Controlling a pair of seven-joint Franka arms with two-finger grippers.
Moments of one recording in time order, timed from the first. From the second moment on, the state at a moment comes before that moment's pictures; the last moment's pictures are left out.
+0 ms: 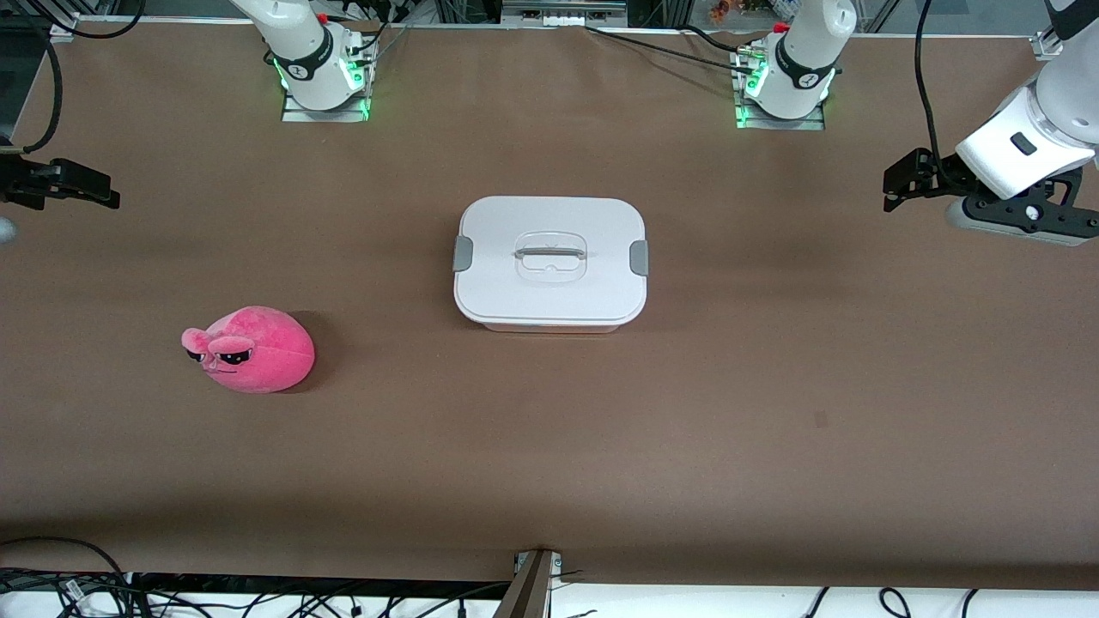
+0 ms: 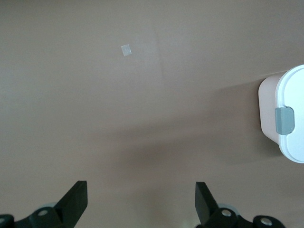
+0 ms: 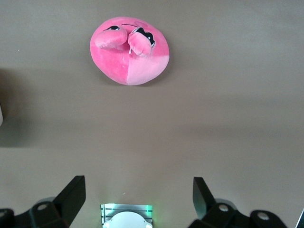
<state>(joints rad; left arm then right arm) -0.08 0.02 -0.03 -1.59 0.02 1.53 0.07 -0.07 0.10 -0.02 -1.51 -0.04 1.43 -0.13</state>
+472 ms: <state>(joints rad) -0.08 0.03 -0.03 -1.57 0.01 1.52 0.07 -0.07 0.10 -0.02 -1.51 -0.04 1.43 -0.13</state>
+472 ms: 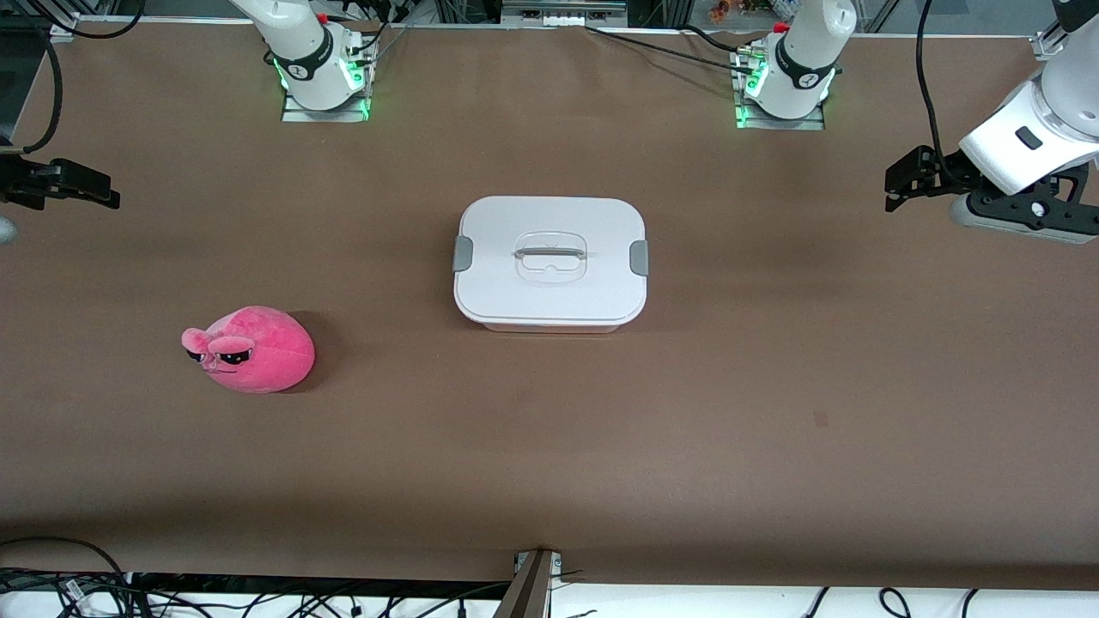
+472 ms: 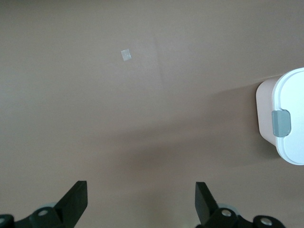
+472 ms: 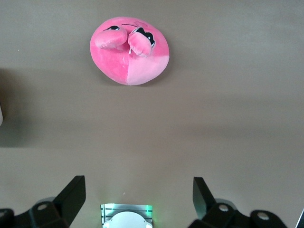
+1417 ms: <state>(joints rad) -0.32 0.29 -0.13 -1.47 -0.15 1.53 0.38 -0.07 0.13 -0.02 -1.51 -0.04 1.43 -0.13</state>
